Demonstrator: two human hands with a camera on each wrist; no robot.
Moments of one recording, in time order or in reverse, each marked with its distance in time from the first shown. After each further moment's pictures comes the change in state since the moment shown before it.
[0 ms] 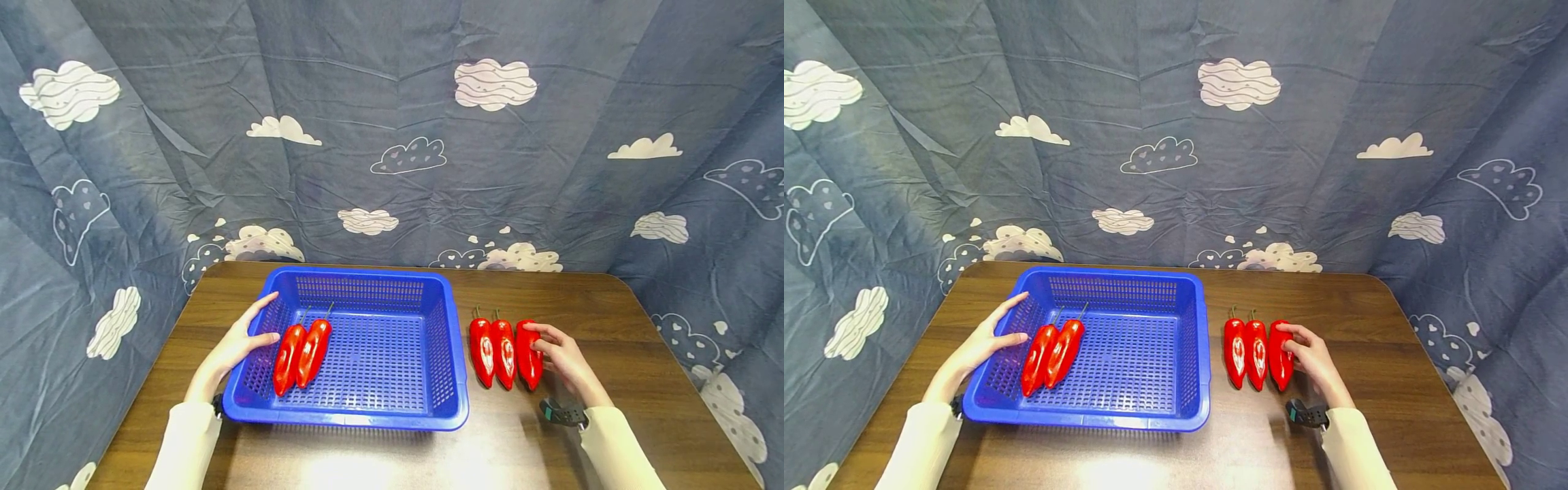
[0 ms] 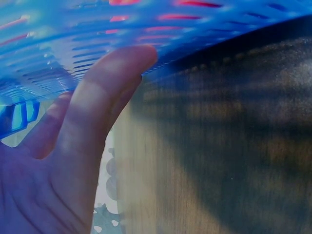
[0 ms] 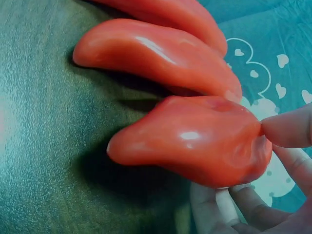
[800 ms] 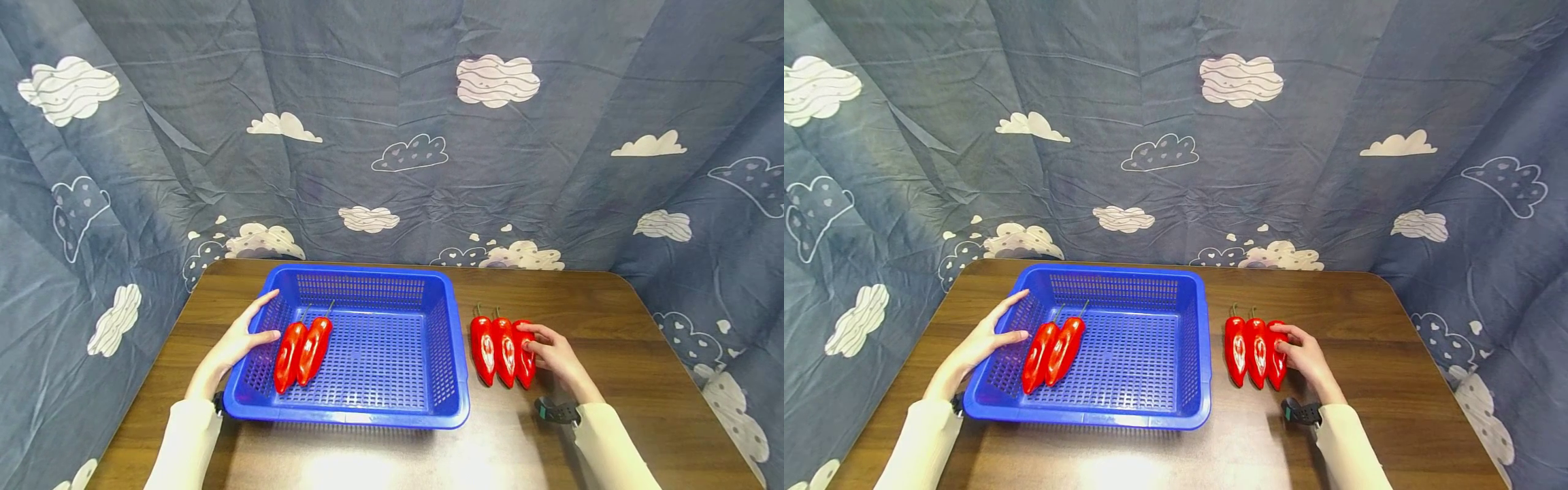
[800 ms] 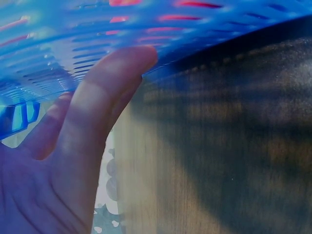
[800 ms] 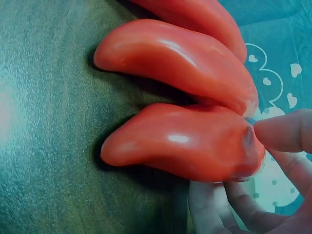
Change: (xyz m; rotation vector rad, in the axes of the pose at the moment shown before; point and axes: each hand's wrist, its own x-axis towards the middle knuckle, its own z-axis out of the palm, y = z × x) left_hand 0.002 -0.001 -0.001 0.002 0.000 0.024; right_hand 0.006 0.005 0.011 -0.047 -0.024 -0.025
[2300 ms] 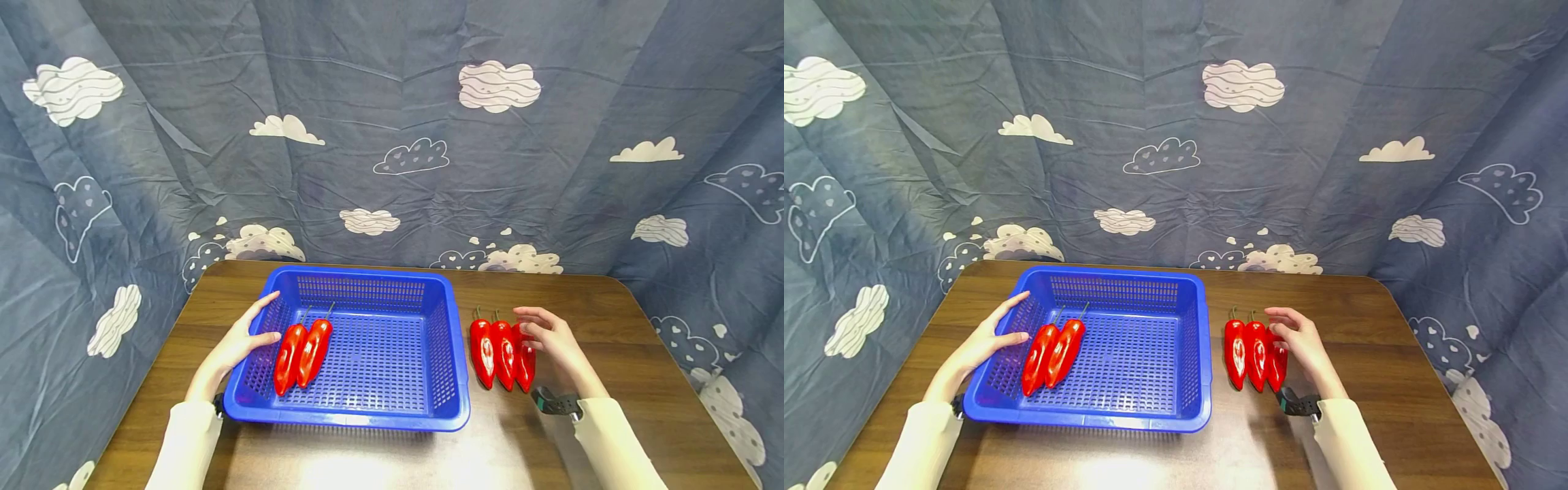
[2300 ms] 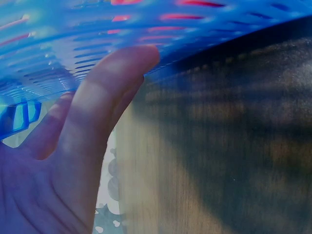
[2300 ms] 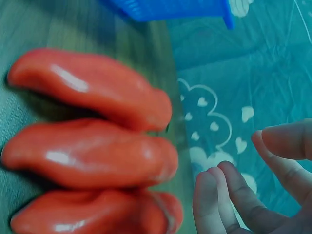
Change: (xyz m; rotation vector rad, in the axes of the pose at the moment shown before) left_hand -0.003 0.004 0.002 -0.044 0.001 -0.030; right_hand -0.004 -0.051 0.004 -0.001 0.007 -0.122
